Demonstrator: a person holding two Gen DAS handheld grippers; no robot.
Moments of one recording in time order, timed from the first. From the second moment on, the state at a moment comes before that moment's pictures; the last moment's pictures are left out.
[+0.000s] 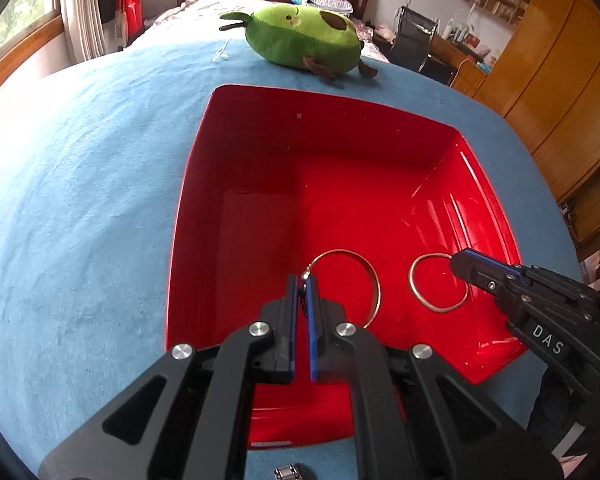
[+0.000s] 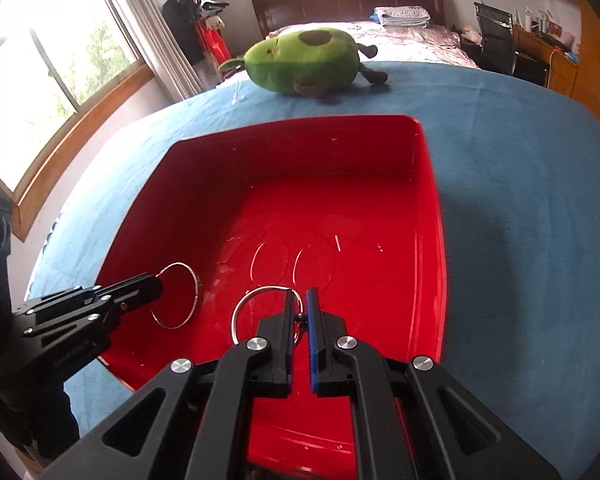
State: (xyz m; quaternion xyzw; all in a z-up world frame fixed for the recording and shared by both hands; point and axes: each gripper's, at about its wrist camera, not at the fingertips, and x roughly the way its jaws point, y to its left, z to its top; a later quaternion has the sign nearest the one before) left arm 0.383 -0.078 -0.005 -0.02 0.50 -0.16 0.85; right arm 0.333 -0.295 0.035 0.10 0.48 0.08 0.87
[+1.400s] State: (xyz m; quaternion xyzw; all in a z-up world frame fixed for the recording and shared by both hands) left arm 0.238 -0.038 -0.036 0.00 0.56 -0.11 0.82; right arm 0.185 -0.294 0.024 0.13 0.52 0.11 0.84
